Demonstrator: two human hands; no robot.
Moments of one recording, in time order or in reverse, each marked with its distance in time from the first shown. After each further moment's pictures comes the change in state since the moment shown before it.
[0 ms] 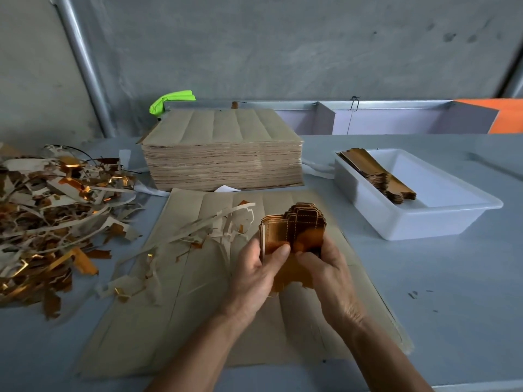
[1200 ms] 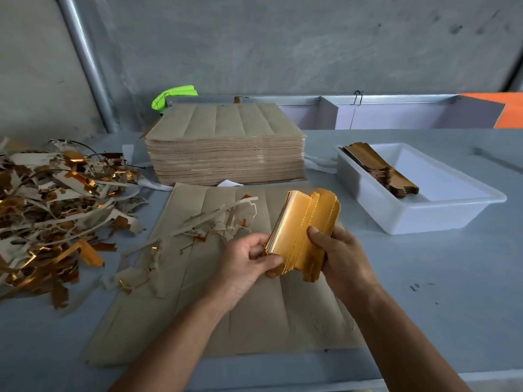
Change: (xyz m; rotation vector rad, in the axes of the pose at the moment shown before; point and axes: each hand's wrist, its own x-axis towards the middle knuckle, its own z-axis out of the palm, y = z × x) left_hand 0.005 0.006 -0.029 0.108 -0.113 -0.113; right_hand 0.018 -0.006 -0.018 0.298 0.127 0.373
